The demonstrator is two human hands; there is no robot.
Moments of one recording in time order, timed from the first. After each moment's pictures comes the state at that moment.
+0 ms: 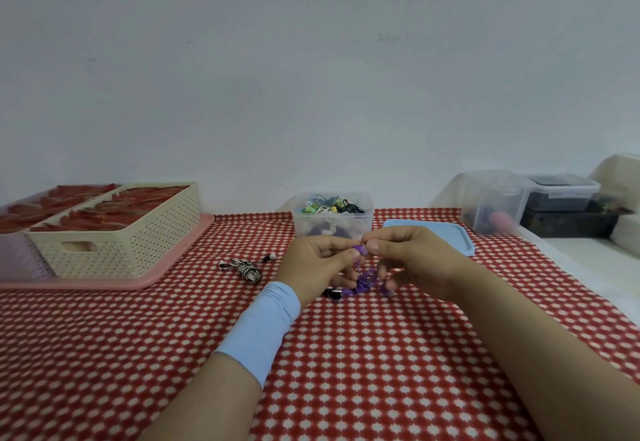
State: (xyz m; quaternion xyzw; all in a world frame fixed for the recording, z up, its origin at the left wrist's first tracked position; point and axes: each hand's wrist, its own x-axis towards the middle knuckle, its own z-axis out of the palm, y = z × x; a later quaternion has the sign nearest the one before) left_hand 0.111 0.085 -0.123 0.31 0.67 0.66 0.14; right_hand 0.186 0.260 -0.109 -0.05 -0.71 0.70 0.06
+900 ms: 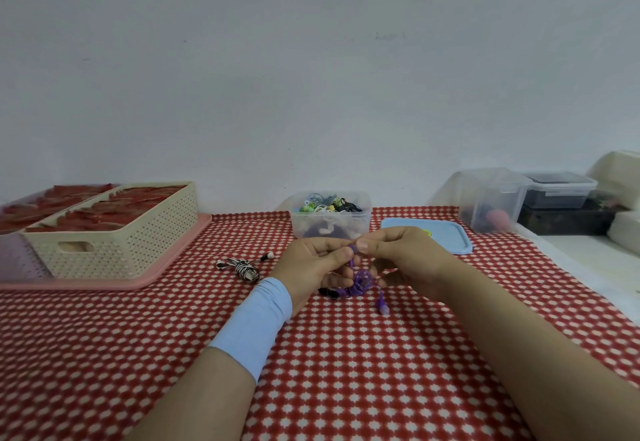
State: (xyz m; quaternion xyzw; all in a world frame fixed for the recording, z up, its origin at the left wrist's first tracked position) left_hand 0.103 0.085 -0.127 0.29 0.63 0.68 0.22; right_hand 0.187 0.248 -0.106 -0.07 -0.72 0.69 0.07
